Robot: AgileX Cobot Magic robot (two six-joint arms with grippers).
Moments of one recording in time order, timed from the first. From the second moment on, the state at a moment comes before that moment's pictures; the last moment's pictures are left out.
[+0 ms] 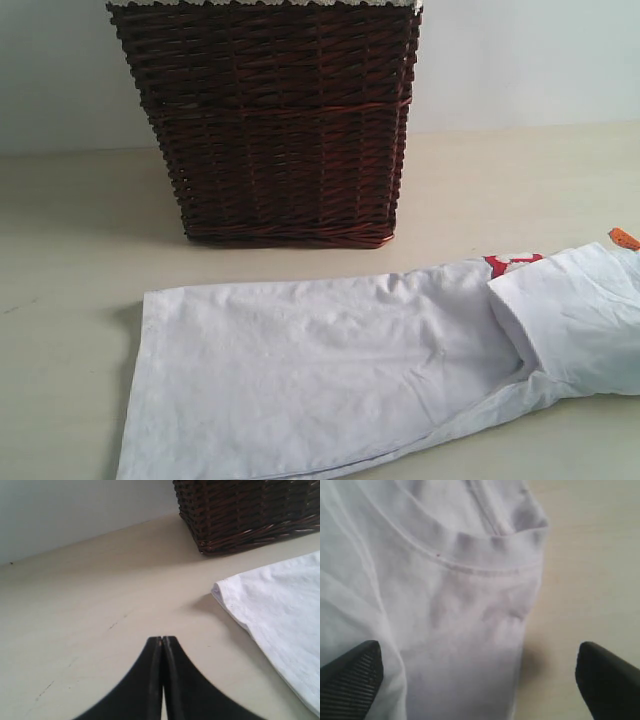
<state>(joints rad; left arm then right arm) -0.02 0.06 0.00 -0.35 0.36 0.54 -0.56 1.77 -0.78 0.69 0.44 -1.00</state>
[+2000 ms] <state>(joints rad) -0.02 0.06 0.00 -0.35 0.36 0.54 -0.93 1.65 -0.77 1.07 0.84 -1.68</state>
